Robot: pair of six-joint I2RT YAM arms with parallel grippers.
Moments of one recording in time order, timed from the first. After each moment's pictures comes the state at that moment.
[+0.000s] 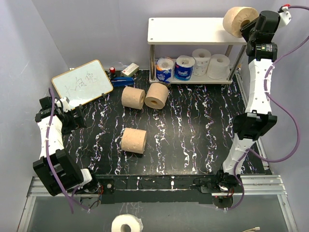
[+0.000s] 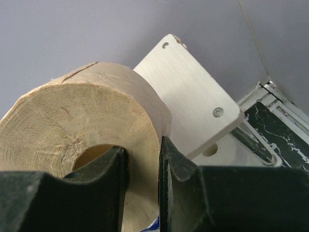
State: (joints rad) left arm 0.47 1.28 1.02 -0.90 0.27 0.09; right arm -0.17 1.98 2.46 -0.61 0.15 0.71
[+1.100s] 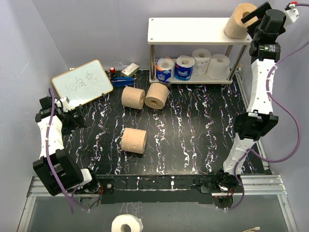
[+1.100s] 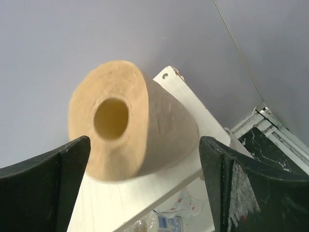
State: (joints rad) left arm 0.47 1.28 1.02 -0.90 0.27 0.09; right arm -0.20 2.00 2.46 -0.53 0.18 0.68
